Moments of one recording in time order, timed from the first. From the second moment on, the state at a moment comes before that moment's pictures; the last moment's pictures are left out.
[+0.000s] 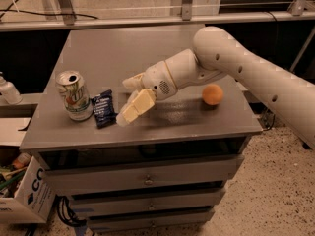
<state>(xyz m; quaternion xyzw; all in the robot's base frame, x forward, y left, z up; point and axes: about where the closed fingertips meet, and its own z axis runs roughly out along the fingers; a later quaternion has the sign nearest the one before) 0.537 0.085 0.850 -0.57 0.62 0.45 0.30</state>
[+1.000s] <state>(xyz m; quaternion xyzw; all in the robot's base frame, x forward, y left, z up) 0.597 0.036 0.878 -0.54 0.64 0.38 0.40</state>
